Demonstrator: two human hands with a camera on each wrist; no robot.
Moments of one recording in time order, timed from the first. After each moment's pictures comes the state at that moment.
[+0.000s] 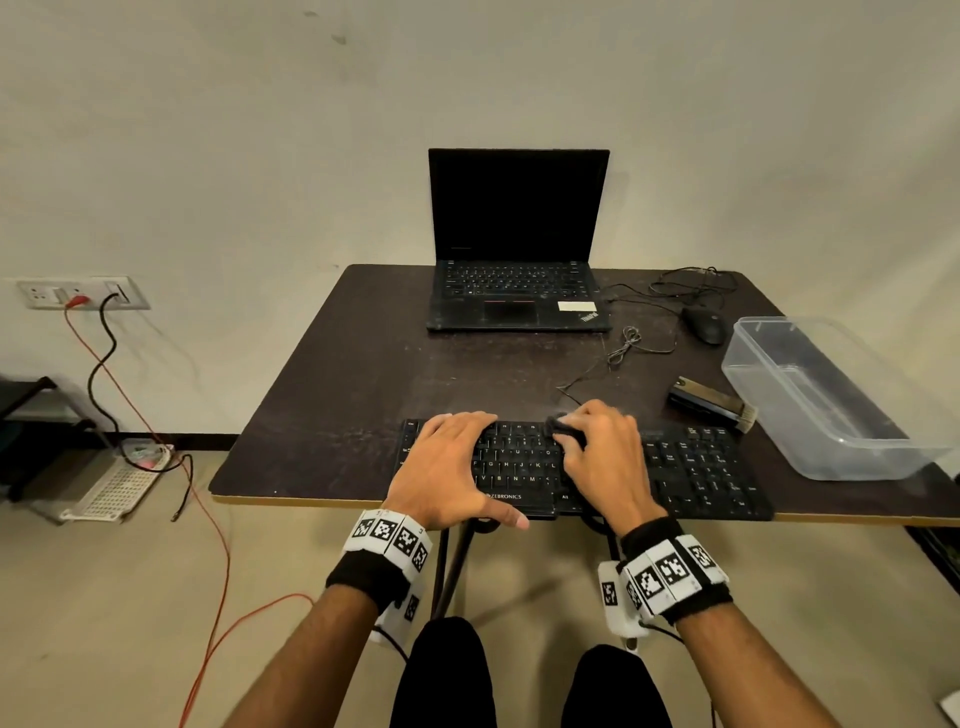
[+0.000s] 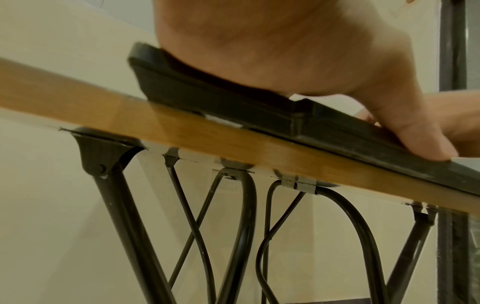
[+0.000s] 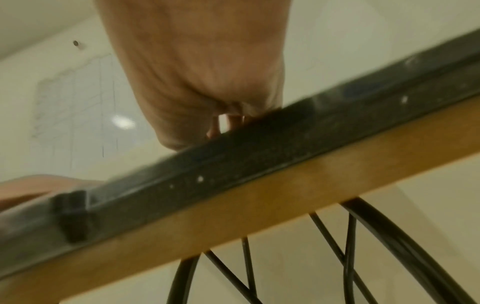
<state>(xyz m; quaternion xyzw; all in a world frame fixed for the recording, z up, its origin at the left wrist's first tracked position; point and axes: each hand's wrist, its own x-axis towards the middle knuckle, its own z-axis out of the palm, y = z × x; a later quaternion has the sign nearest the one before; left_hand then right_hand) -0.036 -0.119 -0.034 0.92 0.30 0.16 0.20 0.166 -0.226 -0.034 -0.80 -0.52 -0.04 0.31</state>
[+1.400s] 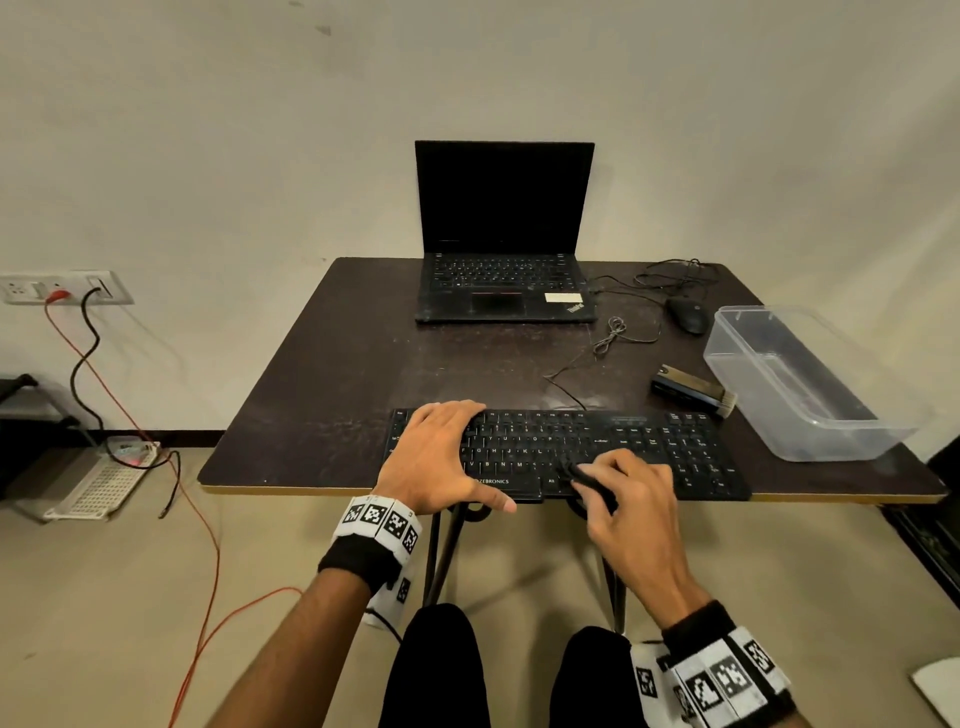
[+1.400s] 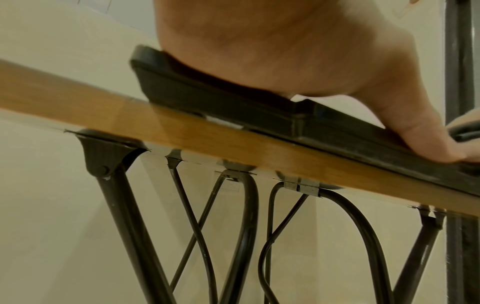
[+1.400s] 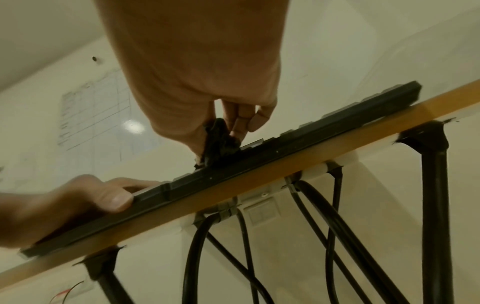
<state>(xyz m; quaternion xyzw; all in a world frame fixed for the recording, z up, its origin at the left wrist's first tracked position) -0.036 -0.116 -0.037 0.92 0.29 0.16 0.20 0.150 -0.313 -0.068 -0.75 -0.52 -0.12 0.39</state>
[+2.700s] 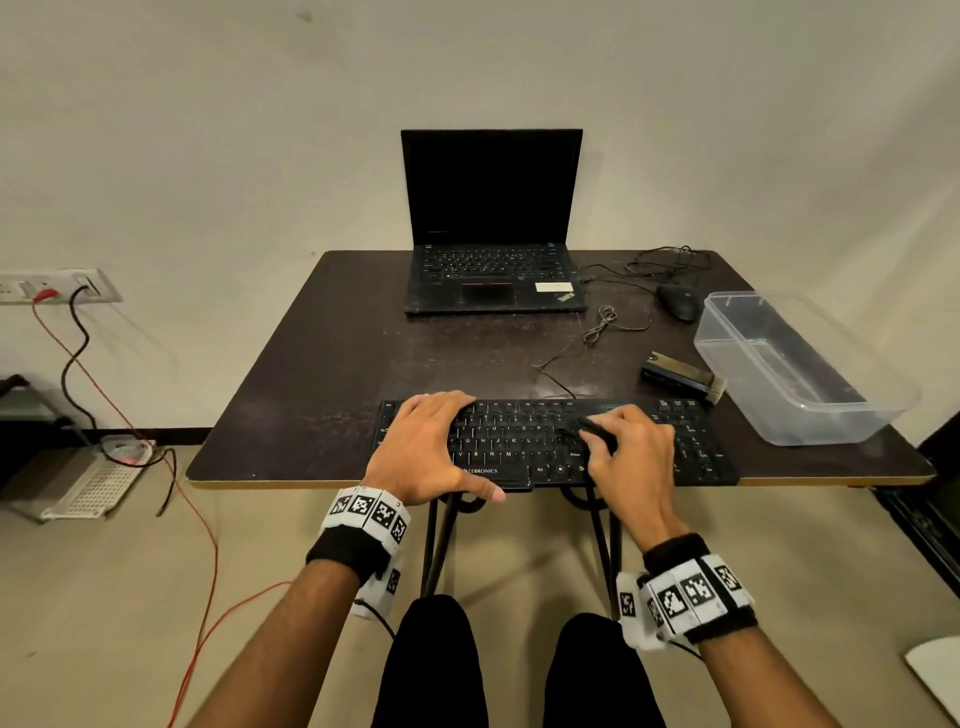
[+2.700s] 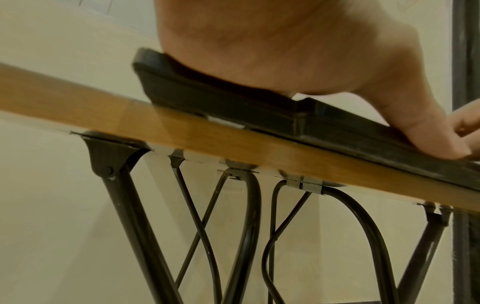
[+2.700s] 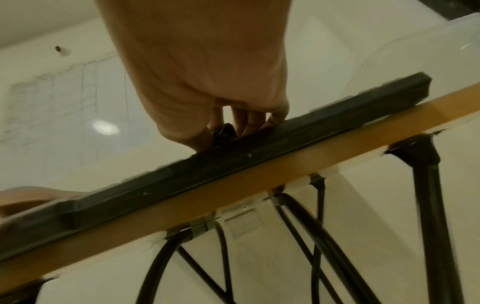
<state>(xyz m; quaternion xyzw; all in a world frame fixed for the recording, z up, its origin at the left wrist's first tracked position) -0.037 -0.114 -0.039 0.92 0.29 0.17 0.20 0.184 -0.284 -0.056 -0.80 -0.44 -0.08 0.40</state>
